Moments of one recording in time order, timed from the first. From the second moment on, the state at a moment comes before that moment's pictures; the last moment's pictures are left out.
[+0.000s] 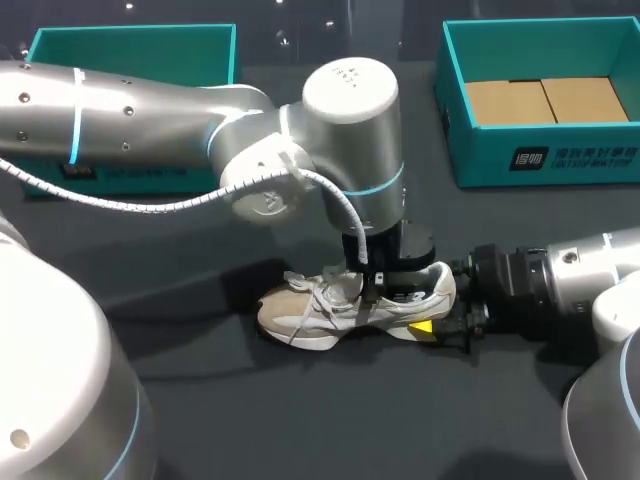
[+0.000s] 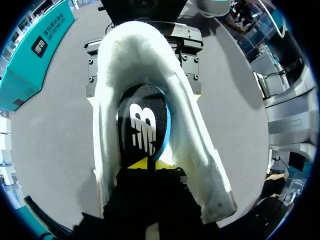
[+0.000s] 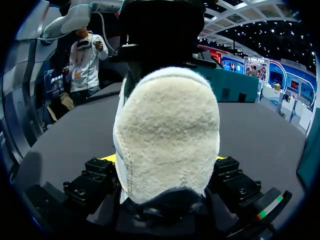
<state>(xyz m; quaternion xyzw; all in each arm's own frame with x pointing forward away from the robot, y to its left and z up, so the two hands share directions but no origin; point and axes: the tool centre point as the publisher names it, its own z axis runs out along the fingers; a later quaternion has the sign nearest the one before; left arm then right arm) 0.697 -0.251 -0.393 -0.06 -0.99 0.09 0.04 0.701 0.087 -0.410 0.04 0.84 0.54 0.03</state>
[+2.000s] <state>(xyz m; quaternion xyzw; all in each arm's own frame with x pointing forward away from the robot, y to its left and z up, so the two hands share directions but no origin) 0.702 -0.300 -0.317 -0.04 -0.96 0.27 -0.07 0.701 0.087 -0.410 0.04 0.84 0.54 0.03</state>
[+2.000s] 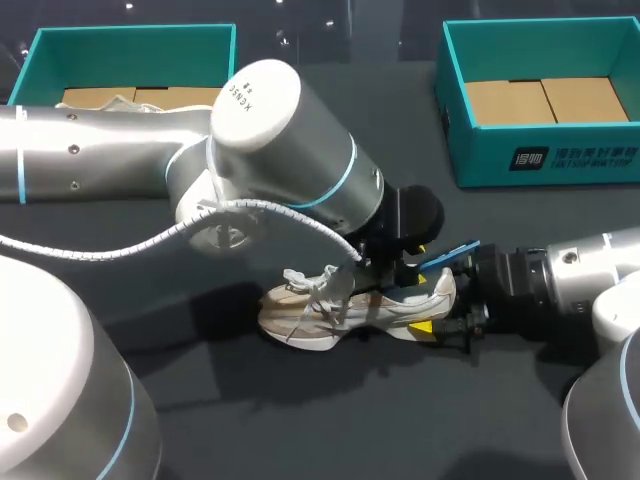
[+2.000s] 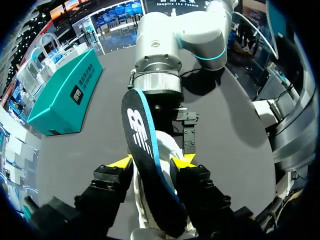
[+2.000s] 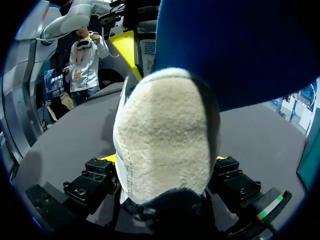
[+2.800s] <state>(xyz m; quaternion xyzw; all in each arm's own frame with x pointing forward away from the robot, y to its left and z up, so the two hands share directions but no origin) 0.704 -0.304 -0.339 0.01 -0.95 0.28 -0.11 0.701 0.087 -0.410 0.04 0.84 0.54 0.03</state>
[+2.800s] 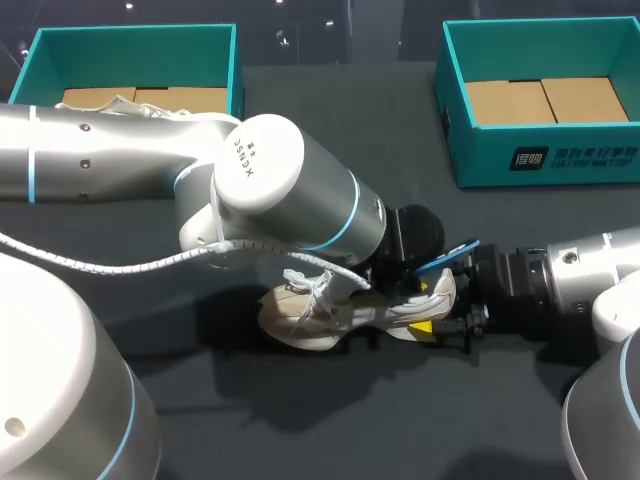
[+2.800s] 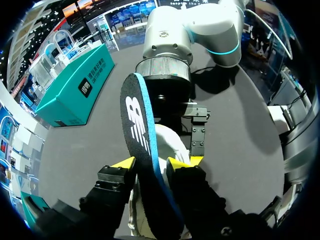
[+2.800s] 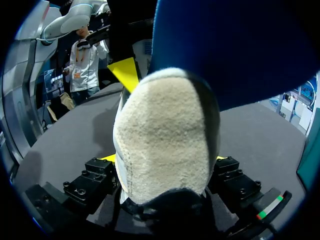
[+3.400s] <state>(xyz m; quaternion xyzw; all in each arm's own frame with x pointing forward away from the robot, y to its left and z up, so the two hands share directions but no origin) 0.708 -0.316 -0.339 0.03 -0.95 0.29 -0.10 0.700 0.086 -0.410 0.04 0.84 0.54 0.03</state>
